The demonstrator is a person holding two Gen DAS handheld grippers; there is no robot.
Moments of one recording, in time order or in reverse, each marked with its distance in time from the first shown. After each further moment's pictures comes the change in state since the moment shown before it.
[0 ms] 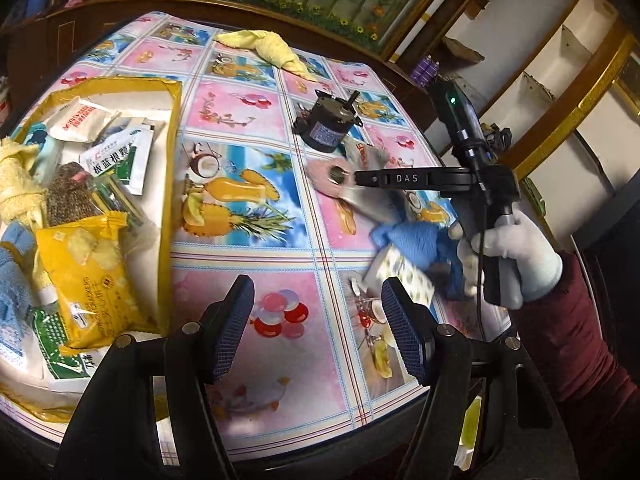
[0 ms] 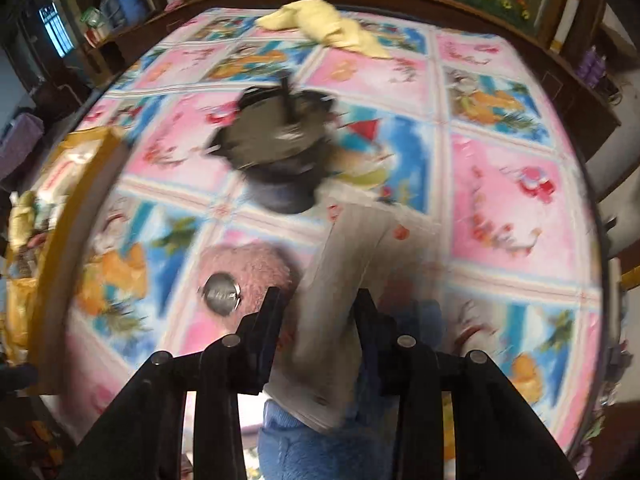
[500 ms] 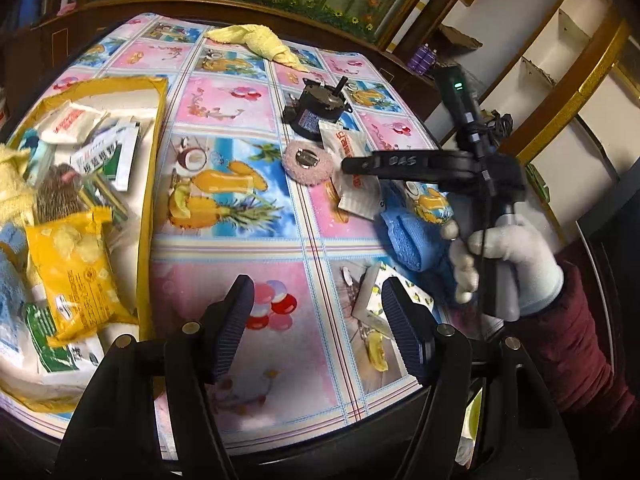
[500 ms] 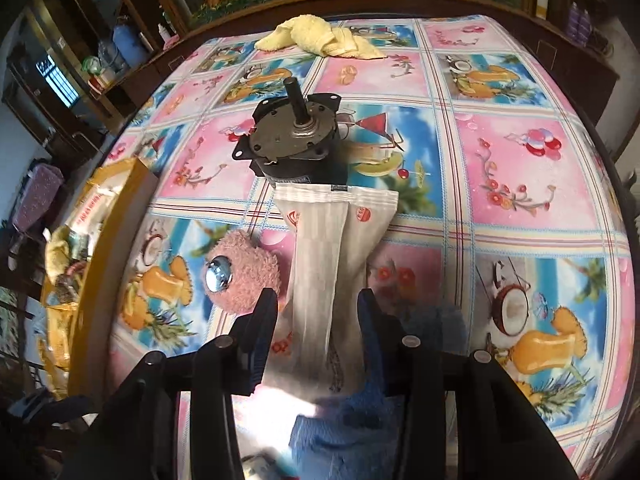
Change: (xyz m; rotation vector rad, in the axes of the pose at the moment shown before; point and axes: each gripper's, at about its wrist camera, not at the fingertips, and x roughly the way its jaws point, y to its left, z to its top) left arm 0.003 -0.016 0.000 0.043 0.011 0.032; right arm -0.009 -0.008 -0.015 0.118 -0.075 0.045
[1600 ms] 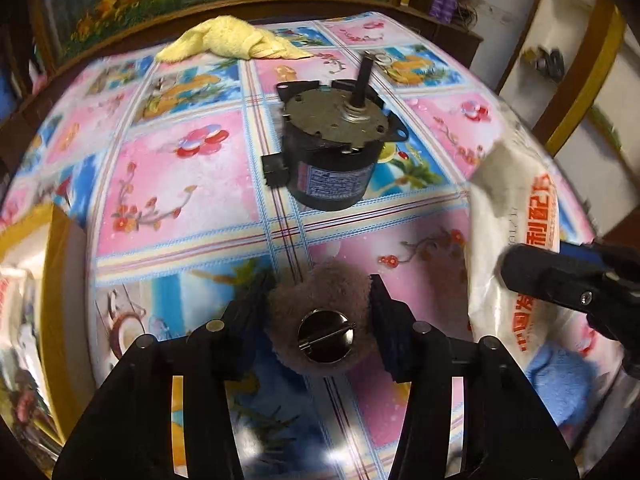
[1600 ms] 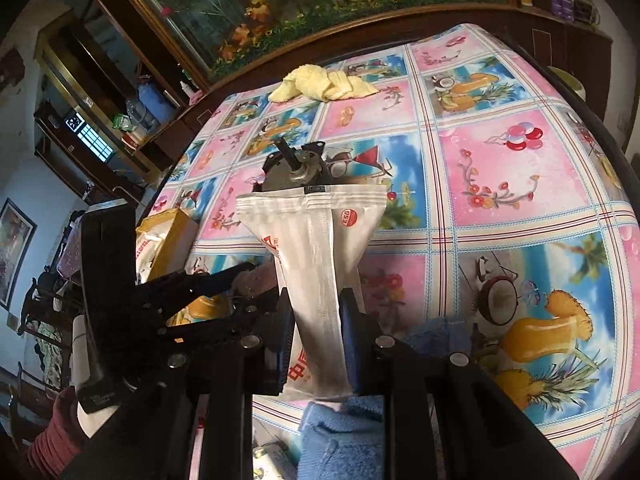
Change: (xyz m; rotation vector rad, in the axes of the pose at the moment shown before) left arm 0.157 -0.011 0.107 0.172 0.099 0.220; right arm -0.044 -0.036 -0.018 0.118 -0.161 0.206
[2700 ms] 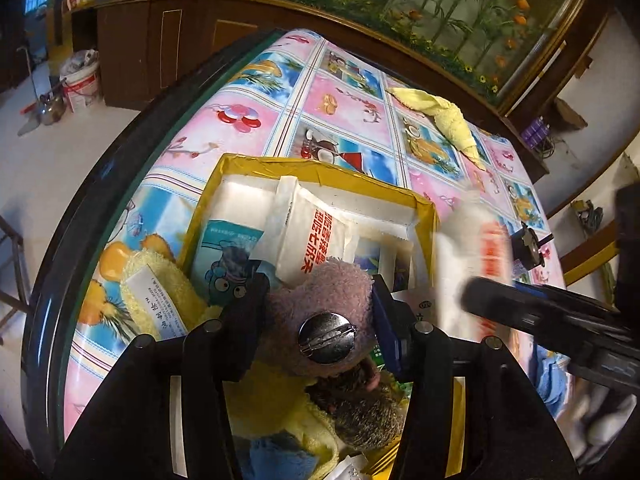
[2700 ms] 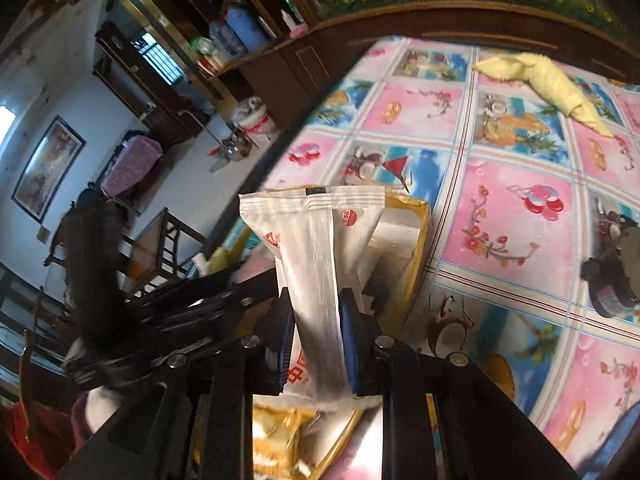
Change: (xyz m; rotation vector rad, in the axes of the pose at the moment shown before) left arm -0.120 0.246 -0.069 -0.440 -0.130 0.029; right arm 0.130 0.224 0.029 -0.226 0.214 0.165
